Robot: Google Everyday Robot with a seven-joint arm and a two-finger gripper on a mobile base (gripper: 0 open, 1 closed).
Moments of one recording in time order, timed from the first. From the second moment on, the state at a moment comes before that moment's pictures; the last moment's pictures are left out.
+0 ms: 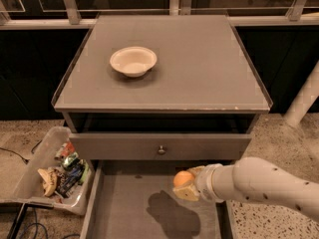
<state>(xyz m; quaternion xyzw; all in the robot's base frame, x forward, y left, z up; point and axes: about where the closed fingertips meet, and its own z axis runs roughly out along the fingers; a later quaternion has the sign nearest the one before) 0.441 -0.099 0.602 -0.38 0.86 0.17 0.30</state>
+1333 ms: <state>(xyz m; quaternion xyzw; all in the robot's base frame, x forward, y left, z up) 0.480 -0.096 0.532 -0.37 0.84 0.17 0.37</state>
